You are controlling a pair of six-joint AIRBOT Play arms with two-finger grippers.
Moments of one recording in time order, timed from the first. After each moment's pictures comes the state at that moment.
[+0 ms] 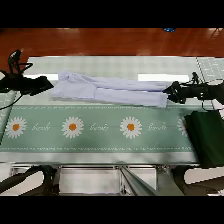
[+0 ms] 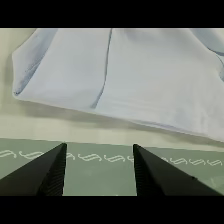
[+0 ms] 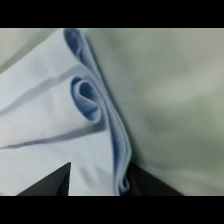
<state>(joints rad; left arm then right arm) 0.17 -1.23 1.05 1.15 -0.99 -1.45 -0.31 -1.68 1.10 -0.68 1.00 1.34</state>
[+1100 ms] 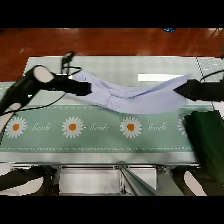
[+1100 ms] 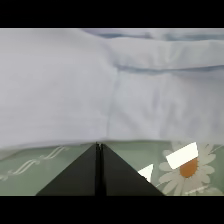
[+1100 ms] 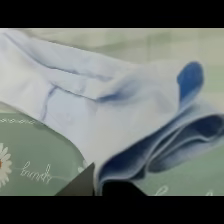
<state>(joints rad) -0.35 -1.40 1.15 0.99 -0.88 -1.38 -0.19 -0.79 0.93 -0.92 1.22 1.42</state>
